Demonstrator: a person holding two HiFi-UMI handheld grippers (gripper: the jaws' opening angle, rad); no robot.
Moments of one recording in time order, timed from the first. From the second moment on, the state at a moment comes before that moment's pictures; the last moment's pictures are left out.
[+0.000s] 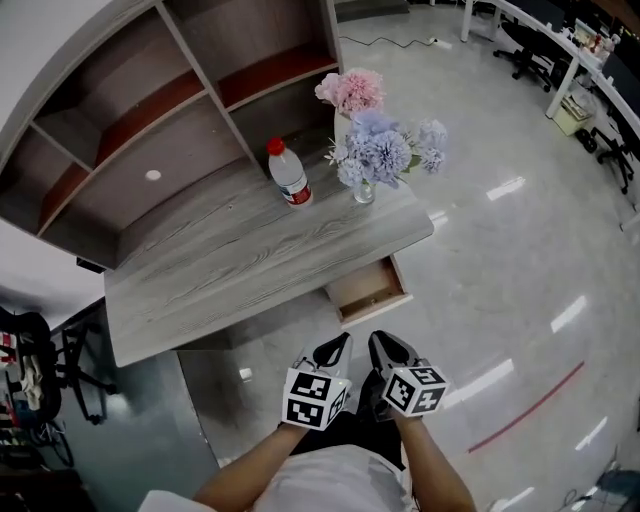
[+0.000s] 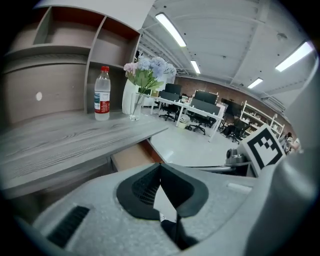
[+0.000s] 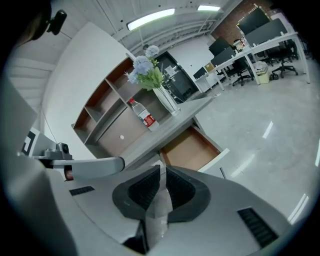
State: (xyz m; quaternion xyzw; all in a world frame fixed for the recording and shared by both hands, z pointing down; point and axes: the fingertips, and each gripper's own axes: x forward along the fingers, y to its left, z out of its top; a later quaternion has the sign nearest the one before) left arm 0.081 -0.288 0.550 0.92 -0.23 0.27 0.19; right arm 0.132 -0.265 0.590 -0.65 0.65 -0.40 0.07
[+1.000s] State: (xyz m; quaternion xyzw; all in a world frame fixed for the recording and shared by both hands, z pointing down) left arm 0.096 -0.328 0.618 0.88 -0.29 0.30 0.22; right arm 0.170 -0.306 0.712 -0.59 0.55 -0.54 0.22
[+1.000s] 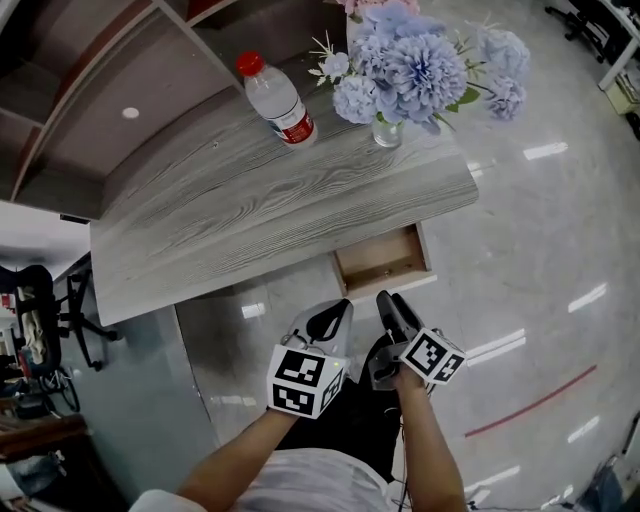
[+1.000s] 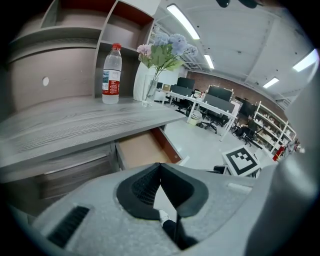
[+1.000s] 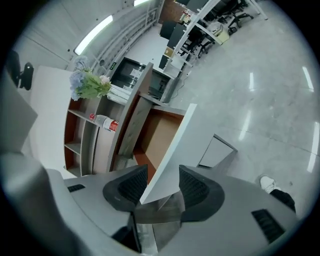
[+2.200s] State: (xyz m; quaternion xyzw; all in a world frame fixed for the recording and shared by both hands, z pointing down) left arm 0.101 -0.331 0.606 0.89 -0.29 0.27 0.23; right arm 0.175 -0.318 0.703 -0.58 0.46 -0.60 0.31
